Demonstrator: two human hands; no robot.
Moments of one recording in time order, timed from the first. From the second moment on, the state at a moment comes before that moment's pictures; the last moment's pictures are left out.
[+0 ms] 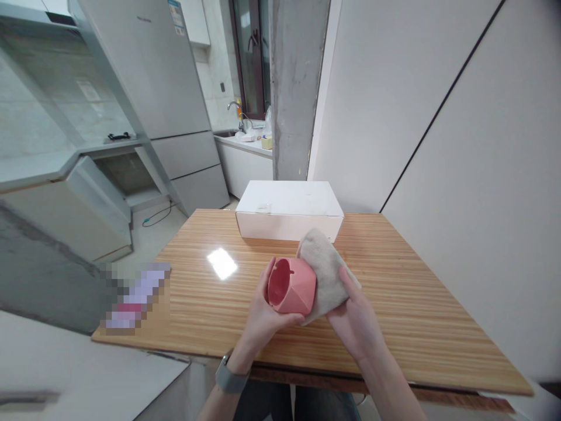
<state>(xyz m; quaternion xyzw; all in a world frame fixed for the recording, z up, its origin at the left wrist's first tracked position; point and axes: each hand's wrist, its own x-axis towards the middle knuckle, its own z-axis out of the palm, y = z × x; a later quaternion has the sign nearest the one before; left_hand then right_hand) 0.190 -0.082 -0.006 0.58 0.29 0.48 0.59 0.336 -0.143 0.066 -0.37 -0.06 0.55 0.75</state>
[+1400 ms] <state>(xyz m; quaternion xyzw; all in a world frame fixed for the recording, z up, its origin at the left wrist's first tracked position) 0.216 -0.083 0.024 0.62 0.33 0.52 0.48 0.312 -0.166 0.023 -0.26 0.03 0.64 0.72</state>
